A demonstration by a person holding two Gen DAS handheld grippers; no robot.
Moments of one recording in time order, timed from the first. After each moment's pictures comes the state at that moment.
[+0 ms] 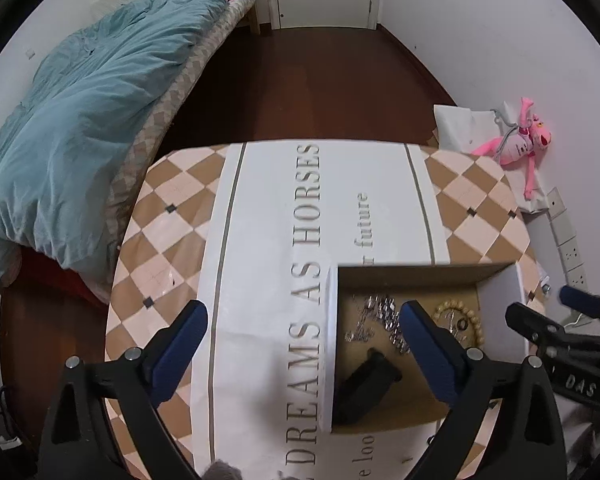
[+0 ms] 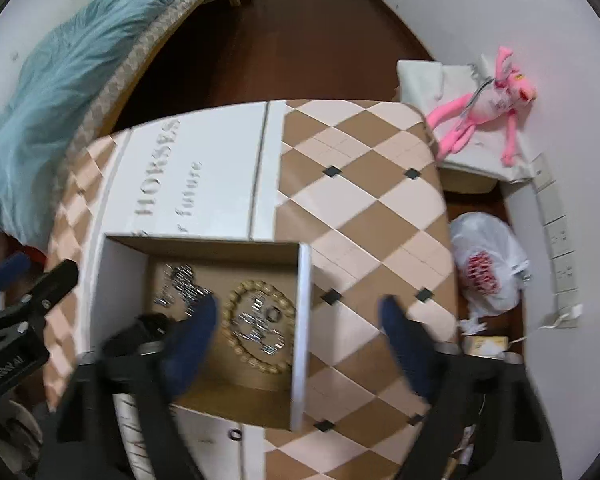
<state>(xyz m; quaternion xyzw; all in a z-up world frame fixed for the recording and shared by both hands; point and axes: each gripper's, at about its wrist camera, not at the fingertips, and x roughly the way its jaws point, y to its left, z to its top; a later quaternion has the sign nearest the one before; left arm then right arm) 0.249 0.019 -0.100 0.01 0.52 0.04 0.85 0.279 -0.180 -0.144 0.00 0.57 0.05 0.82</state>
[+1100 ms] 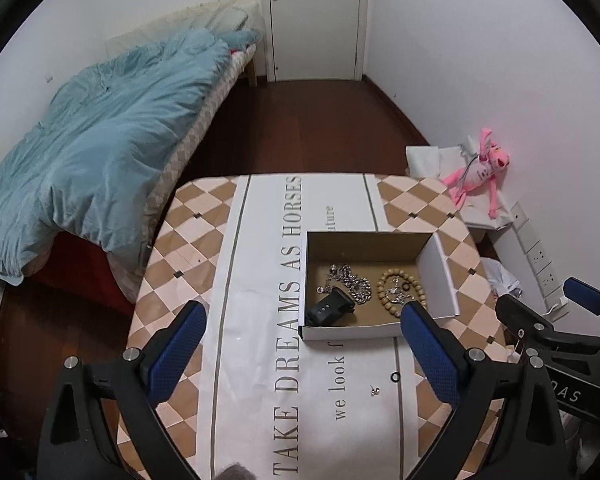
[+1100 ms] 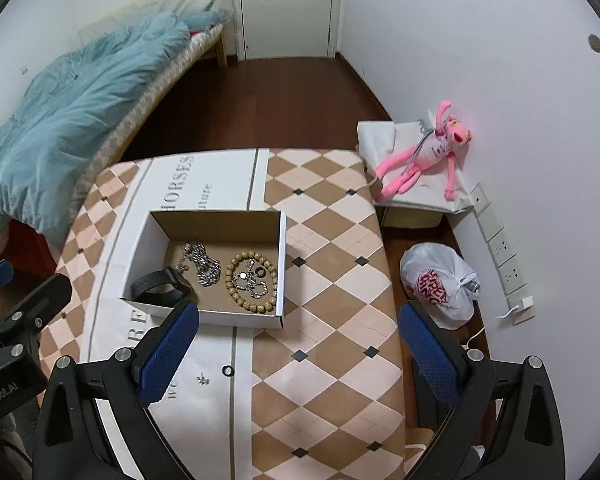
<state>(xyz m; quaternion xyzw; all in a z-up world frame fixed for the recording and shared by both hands) 0.122 -0.003 -0.025 0.01 0.42 0.02 0.91 0.137 -0.190 -0.054 0.00 0.45 0.00 0.89</state>
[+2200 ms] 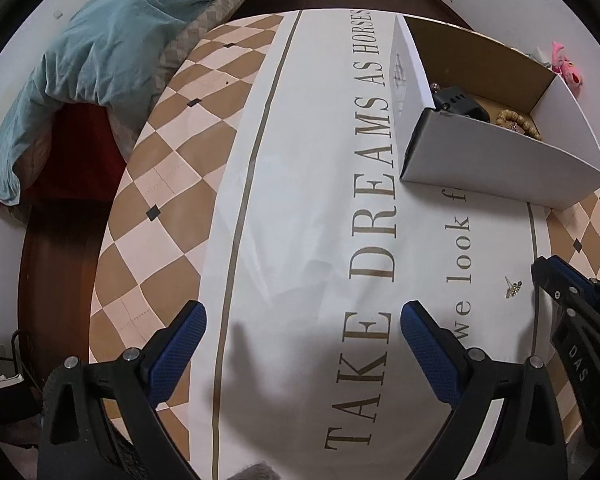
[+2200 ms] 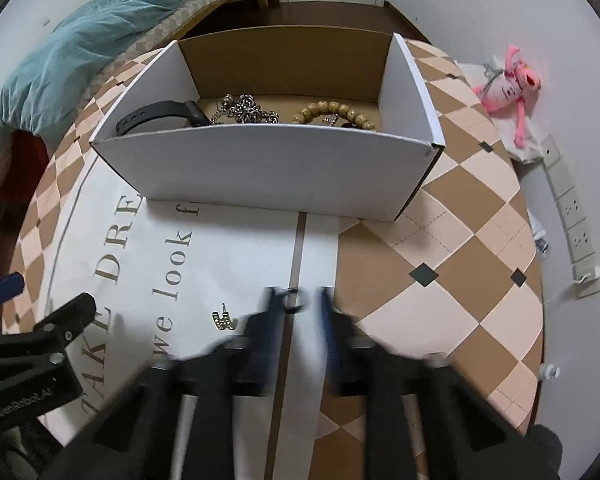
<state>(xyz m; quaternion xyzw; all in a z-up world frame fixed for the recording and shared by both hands) 0.111 0.037 -0.189 0.01 0.58 0.11 0.81 0.131 -0.130 -0.225 -0.02 0.53 0.08 0.84</state>
